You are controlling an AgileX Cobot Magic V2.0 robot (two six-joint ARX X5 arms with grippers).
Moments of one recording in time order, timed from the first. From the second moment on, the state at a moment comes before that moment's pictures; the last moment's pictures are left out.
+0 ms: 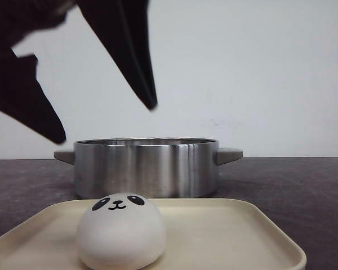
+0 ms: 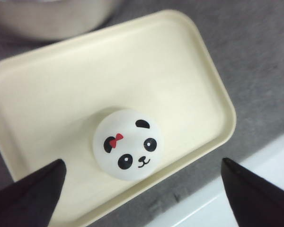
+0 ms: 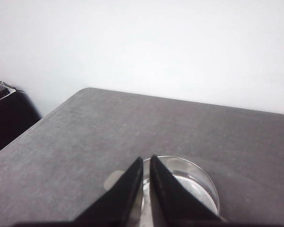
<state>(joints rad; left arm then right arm) -1.04 1.20 0.89 -0.67 -0.07 -0.63 0.67 1.00 1.36 -0.58 0.02 0.28</state>
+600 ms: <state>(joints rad) -1.04 1.42 0.89 -0.58 -0.07 -0.64 0.67 0.99 1.36 -0.72 -0.01 0.26</state>
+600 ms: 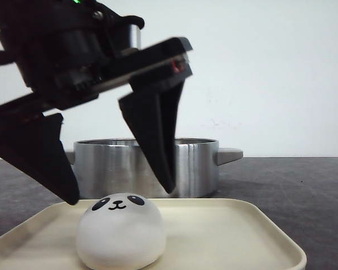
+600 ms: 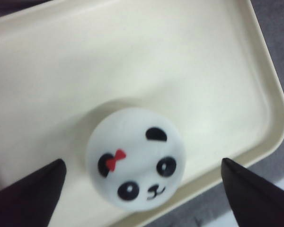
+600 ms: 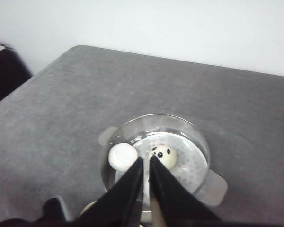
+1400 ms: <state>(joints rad) -1.04 1.58 0.90 -0.47 -0.11 -0.67 0.67 0.96 1.36 -0.58 -0.11 0.43</state>
